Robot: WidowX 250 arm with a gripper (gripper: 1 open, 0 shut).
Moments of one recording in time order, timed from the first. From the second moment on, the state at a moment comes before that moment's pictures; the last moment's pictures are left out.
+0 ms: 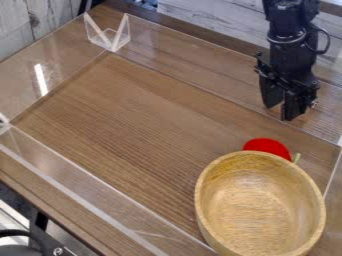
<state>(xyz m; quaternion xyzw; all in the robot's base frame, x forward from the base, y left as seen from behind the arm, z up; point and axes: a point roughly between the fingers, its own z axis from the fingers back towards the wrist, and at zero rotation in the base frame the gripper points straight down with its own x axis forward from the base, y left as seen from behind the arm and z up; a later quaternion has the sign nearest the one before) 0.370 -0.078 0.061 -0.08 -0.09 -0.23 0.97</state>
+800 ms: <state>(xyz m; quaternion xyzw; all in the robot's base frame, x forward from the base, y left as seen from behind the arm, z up) 0.359 -0.084 0.079 -0.09 -0.06 -0.18 0.98</state>
